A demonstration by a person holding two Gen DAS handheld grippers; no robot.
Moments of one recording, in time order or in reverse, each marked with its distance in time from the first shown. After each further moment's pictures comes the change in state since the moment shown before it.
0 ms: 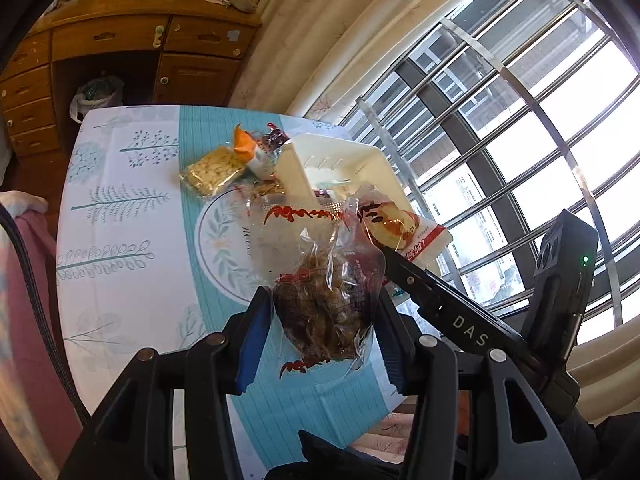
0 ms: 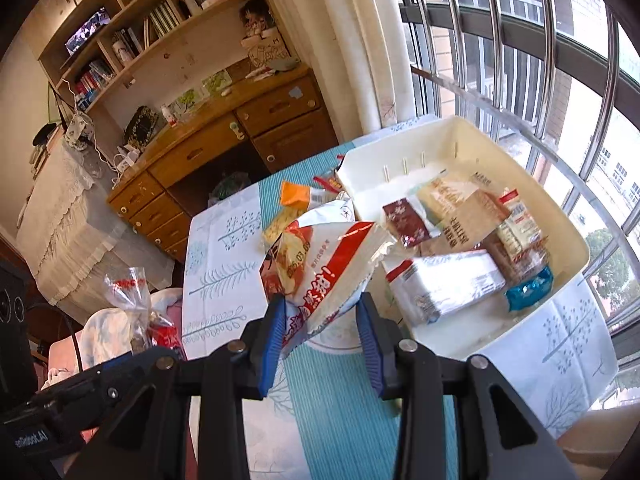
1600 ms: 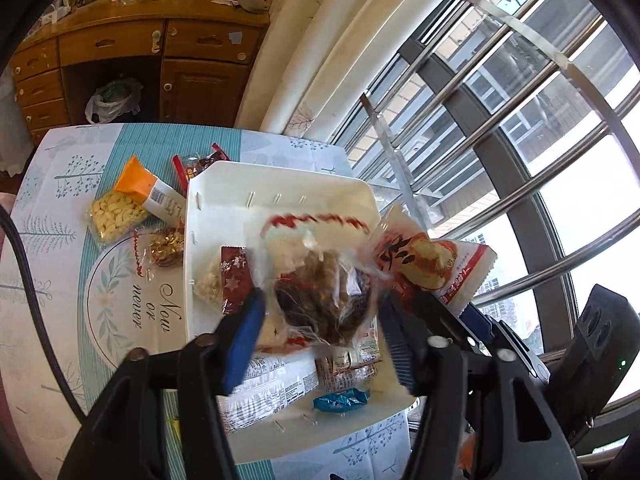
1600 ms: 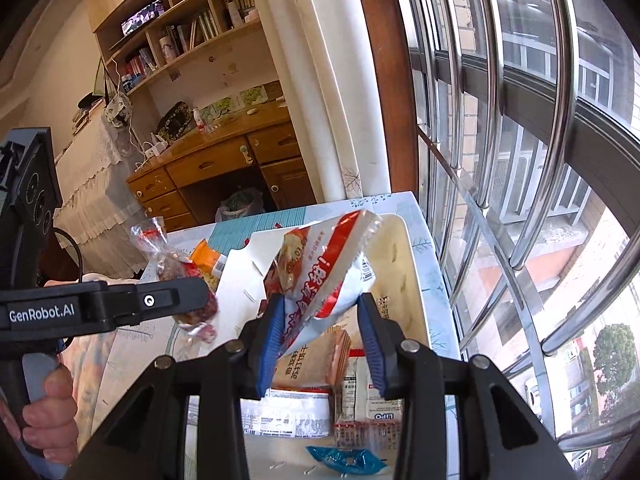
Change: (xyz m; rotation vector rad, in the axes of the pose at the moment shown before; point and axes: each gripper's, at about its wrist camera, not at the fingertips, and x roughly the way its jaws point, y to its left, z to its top) left arm 0.180 -0.147 0.093 -0.132 -0.062 0.200; right arm 0.022 -0.178 0.120 -0.272 -0.065 0.122
